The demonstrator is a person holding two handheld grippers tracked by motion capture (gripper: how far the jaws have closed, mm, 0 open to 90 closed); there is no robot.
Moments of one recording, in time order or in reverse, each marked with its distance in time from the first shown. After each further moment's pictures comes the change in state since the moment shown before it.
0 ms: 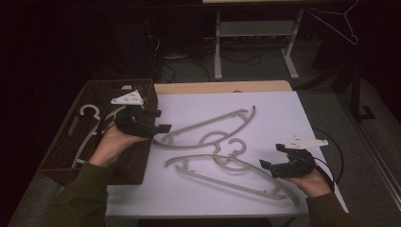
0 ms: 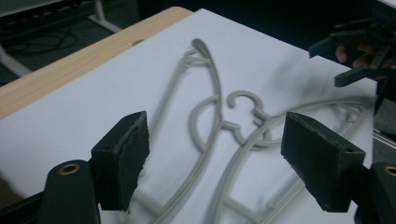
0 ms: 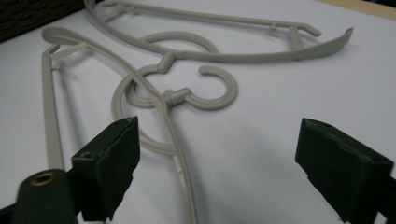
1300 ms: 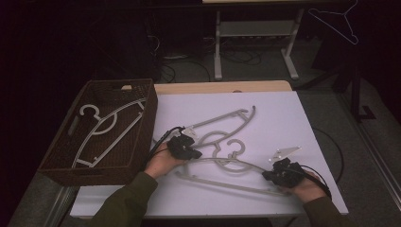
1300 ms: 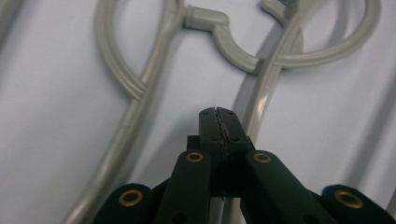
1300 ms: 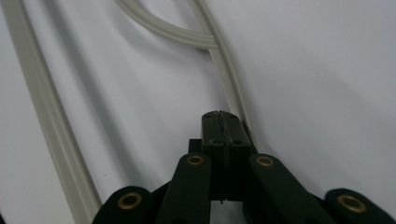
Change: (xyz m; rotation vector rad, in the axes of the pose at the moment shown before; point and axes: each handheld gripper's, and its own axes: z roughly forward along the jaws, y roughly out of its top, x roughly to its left) left arm -0.027 -0.067 0.150 0.395 -0.084 0.078; right arm 0.012 -0.026 0.030 0.366 0.056 -0.065
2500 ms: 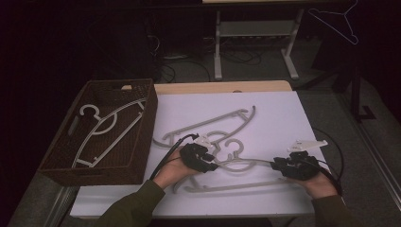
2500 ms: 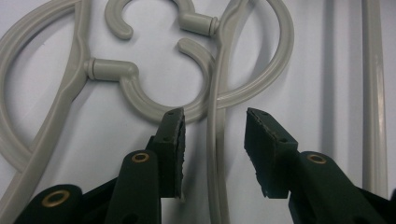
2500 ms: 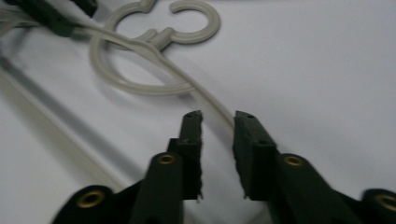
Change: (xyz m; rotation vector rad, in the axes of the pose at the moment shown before) left arm -0.041 0.017 0.015 -0.078 -0.056 0.052; right arm -0.024 -0.007 -0.032 -0.195 -0.039 0.119
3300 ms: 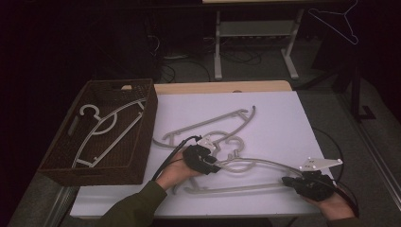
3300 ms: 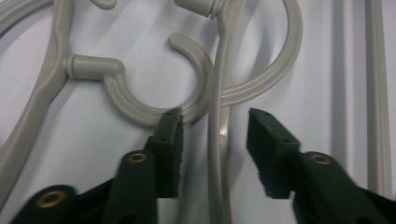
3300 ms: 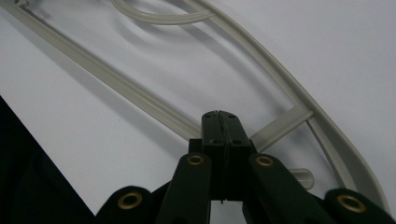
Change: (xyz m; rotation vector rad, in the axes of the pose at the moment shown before) left arm -0.002 0.000 0.011 0.028 -0.023 0.005; right arm 0.012 -0.042 -0.027 0.045 0.017 -0.002
